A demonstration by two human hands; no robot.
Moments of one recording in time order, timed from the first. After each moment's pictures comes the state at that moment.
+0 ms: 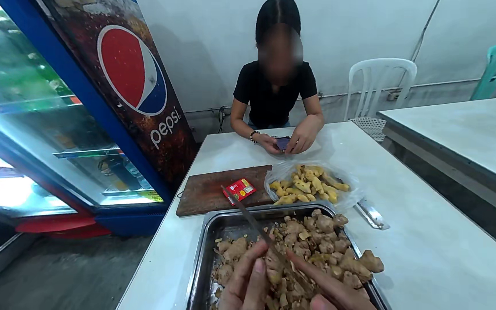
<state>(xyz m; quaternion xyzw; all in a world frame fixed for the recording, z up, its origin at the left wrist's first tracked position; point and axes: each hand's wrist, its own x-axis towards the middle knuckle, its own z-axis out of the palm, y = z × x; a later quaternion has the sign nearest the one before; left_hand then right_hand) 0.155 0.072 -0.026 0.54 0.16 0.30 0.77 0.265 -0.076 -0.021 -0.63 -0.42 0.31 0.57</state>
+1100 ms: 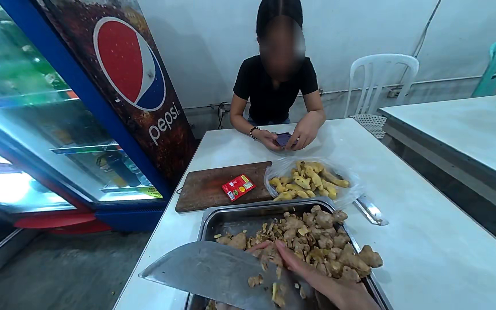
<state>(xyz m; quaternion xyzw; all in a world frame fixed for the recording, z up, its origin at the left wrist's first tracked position) 0.141 0.072 -0.026 0.40 0.17 0.24 0.87 0.267 -0.070 -0.014 -0.69 -0.50 0.23 0.47</state>
